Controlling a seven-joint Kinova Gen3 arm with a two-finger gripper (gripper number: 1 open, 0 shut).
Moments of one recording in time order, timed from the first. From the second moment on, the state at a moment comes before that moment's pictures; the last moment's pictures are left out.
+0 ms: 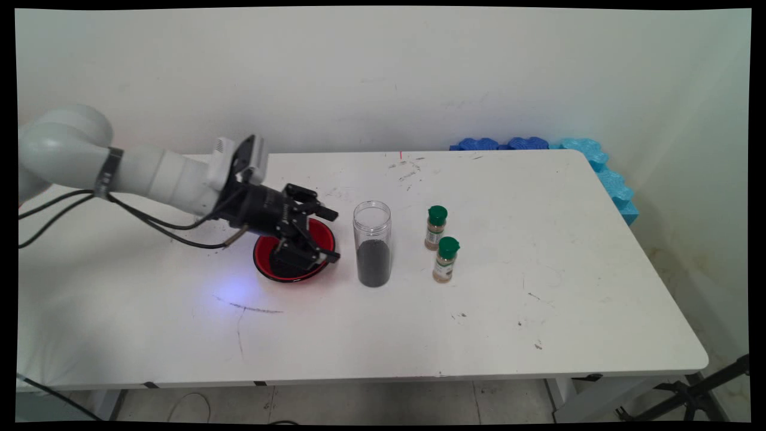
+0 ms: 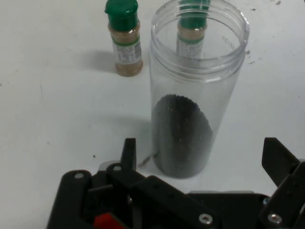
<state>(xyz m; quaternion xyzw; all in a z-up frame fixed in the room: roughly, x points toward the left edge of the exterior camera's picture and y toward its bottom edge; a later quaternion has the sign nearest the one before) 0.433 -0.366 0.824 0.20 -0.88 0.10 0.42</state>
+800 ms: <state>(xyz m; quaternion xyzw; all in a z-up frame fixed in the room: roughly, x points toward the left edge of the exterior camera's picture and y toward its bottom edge) 0.395 -0.398 0.802 0.18 -0.88 0.08 0.43</state>
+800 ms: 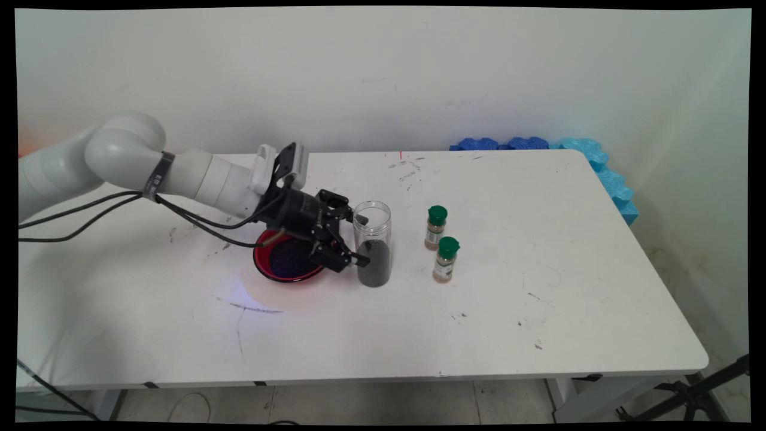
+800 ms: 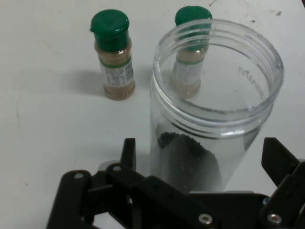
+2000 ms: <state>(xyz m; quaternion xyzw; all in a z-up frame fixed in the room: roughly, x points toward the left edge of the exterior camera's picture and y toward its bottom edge) 0.393 -0.395 0.833 0.17 -0.88 0.08 0.44</state>
